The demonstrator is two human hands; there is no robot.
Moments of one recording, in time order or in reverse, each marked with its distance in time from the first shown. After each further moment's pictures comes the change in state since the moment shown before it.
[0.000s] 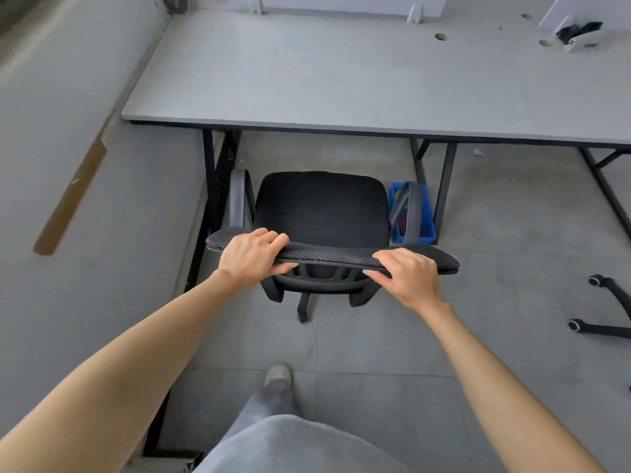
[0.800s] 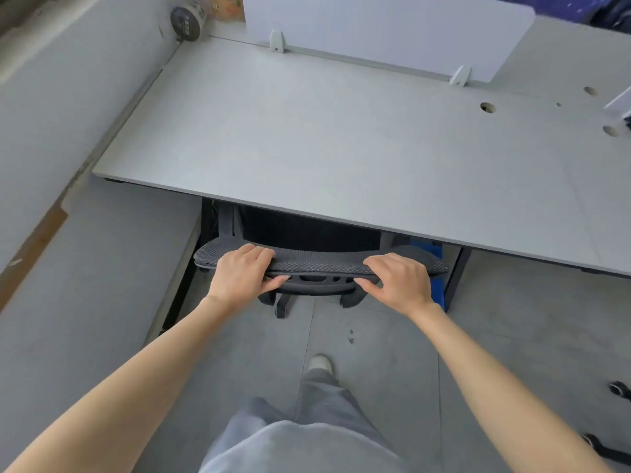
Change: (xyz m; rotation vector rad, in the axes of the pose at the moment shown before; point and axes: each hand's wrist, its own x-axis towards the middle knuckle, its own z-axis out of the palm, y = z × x) left_hand 0.190 -0.129 0.080 -0.047 0.053 -0.292; right_hand 0.246 0.134 0.134 0.106 -0.079 -0.157
